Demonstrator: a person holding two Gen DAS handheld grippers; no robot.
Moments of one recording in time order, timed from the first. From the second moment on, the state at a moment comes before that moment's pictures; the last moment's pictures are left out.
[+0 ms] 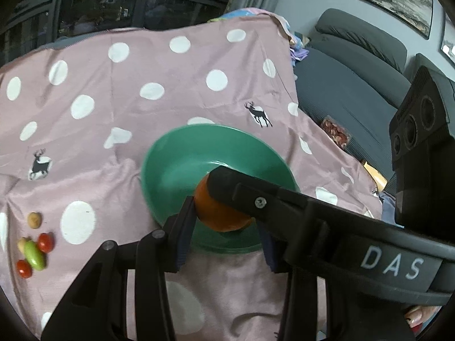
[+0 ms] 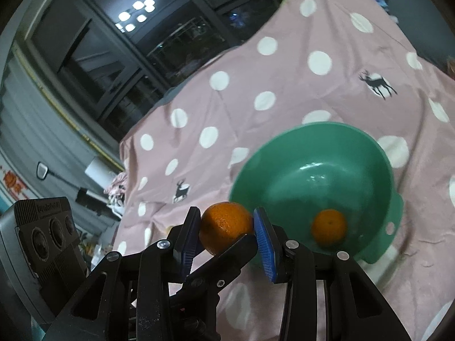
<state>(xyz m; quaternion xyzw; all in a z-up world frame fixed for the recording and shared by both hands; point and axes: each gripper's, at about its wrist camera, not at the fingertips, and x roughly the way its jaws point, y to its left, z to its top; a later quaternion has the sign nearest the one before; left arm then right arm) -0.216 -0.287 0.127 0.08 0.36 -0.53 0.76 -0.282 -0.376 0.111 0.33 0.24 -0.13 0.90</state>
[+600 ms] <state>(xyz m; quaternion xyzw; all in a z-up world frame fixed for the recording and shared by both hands) -0.221 -0.321 0.115 0.09 0.38 -0.55 0.74 -0.298 -0.408 0.097 0.37 0.24 -0.17 0.88</state>
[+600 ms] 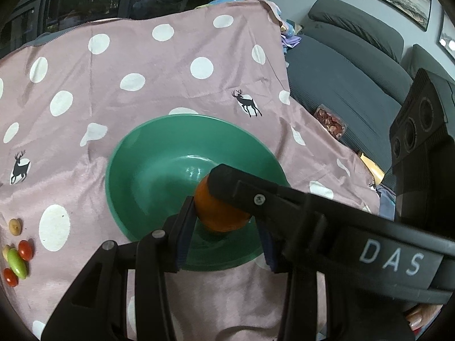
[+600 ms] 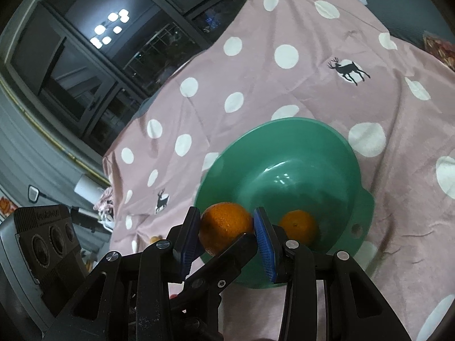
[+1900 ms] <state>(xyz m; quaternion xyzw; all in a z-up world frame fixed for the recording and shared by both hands) -0.213 -0.340 0.086 0.08 0.43 -0.55 0.71 -0.291 -0.424 0.076 0.39 0.29 -0.22 0.85</state>
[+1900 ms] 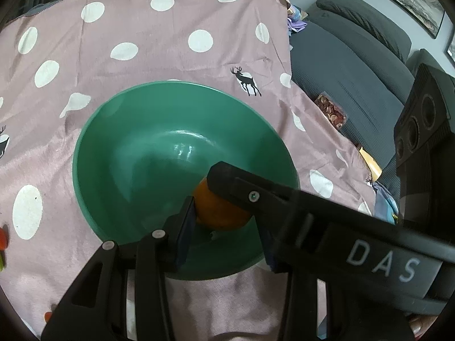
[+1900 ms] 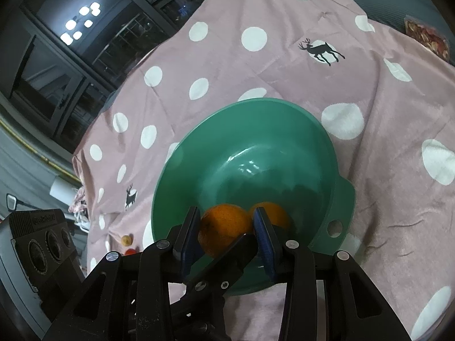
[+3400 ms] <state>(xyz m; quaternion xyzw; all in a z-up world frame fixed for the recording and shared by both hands) -0.119 -0.063 0.112 -0.03 0.44 -0.30 0.85 -0.193 -0.291 0.107 0.24 0.36 -0.10 0.89</state>
